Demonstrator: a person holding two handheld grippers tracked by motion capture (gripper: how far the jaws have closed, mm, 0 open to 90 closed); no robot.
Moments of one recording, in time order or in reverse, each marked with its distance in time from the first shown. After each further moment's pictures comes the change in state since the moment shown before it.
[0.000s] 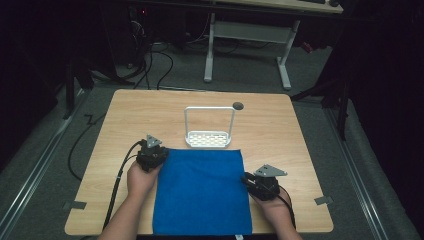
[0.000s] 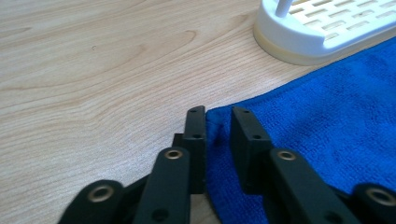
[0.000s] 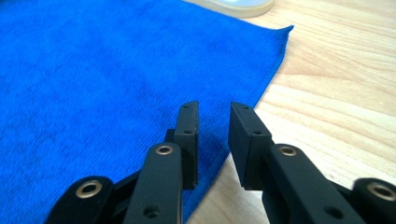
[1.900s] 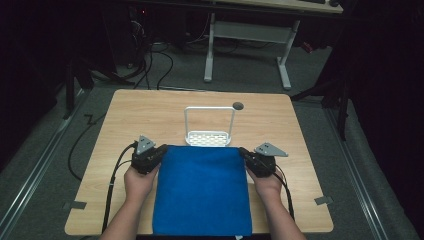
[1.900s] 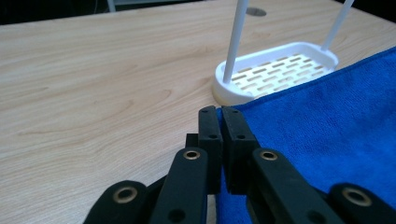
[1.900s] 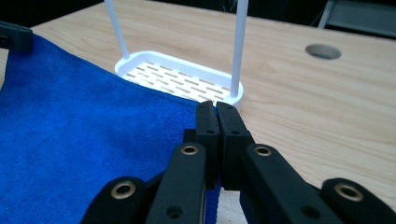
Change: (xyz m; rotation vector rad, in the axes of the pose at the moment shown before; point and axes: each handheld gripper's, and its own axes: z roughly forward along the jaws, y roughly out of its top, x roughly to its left) left arm -0.014 0.005 -0.048 -0.214 -0.058 -0.004; right arm -0.021 0.053 0.017 -0.223 -0.025 0.032
